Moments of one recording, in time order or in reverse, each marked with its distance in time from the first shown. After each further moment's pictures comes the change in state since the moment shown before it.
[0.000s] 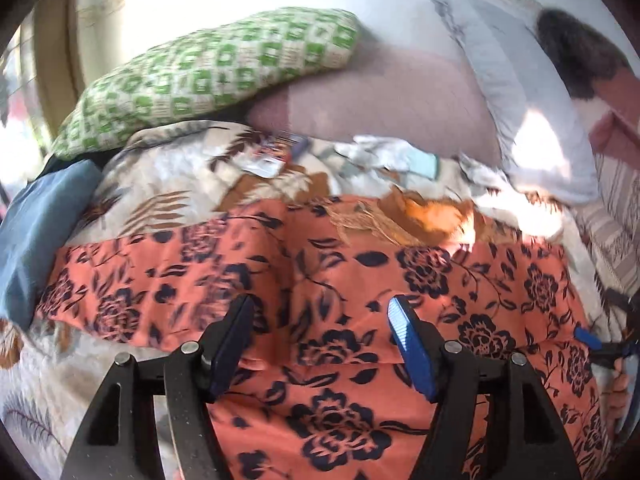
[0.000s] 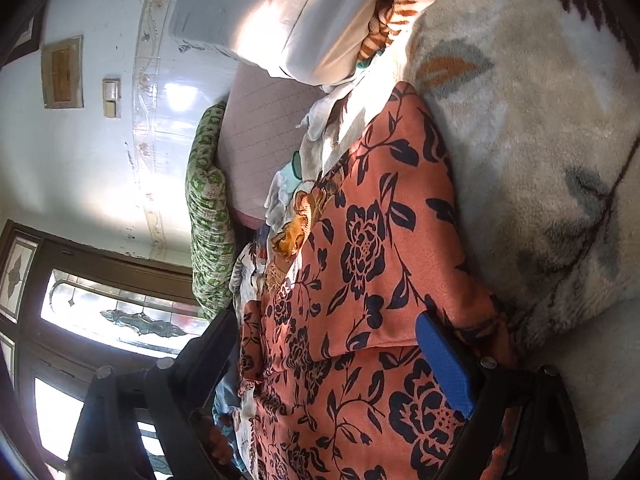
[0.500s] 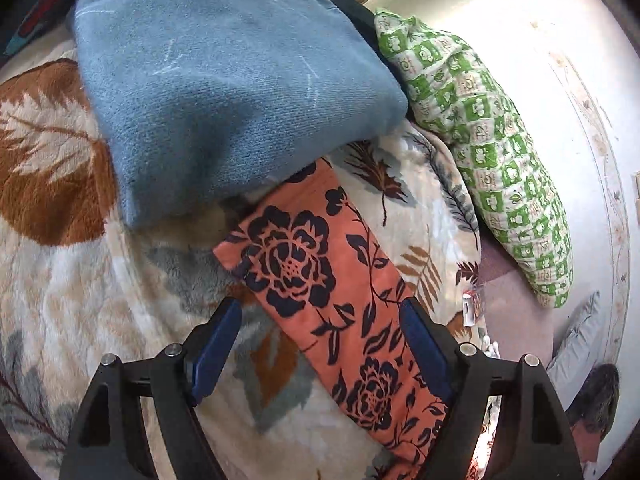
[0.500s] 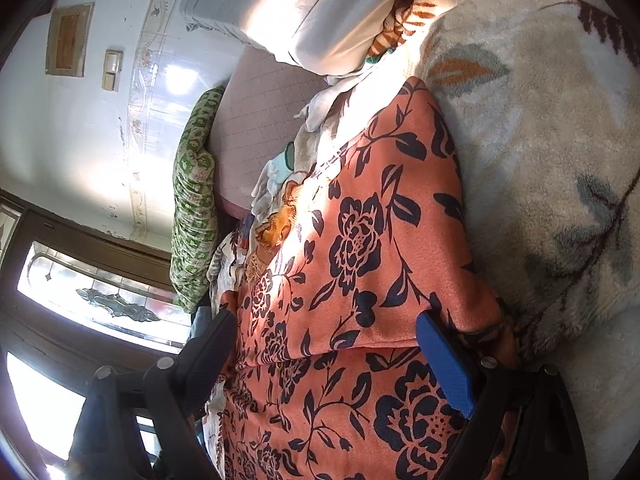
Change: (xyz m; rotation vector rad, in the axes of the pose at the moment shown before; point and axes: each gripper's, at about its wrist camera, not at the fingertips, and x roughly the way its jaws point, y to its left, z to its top) left arm 0.038 0.327 -0.041 -0.979 0.011 -0.056; right arm 0.015 0.011 -0.007 -0.105 0.002 -0.078
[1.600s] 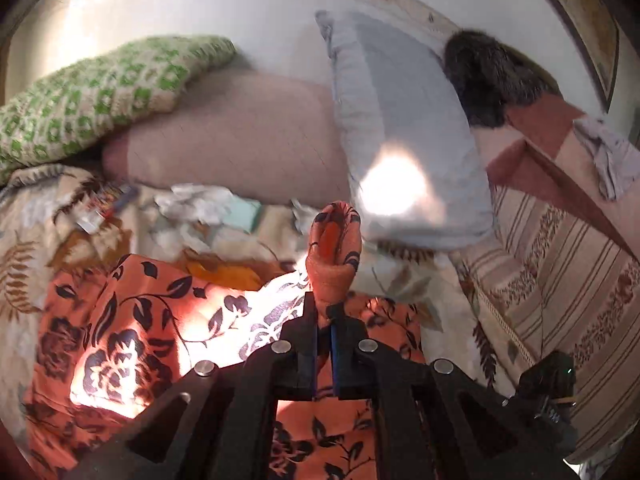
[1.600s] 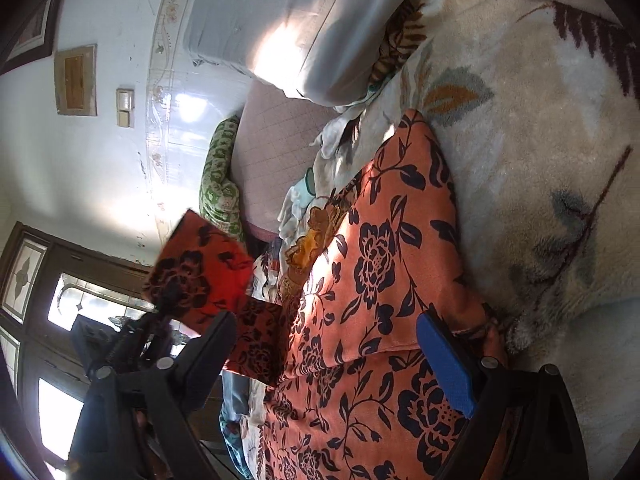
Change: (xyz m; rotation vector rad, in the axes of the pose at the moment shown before) left arm 0.018 -0.361 -0.390 1.031 0.170 -0.288; right arm -0.039 -0.012 0.010 0.109 -0.056 0.119
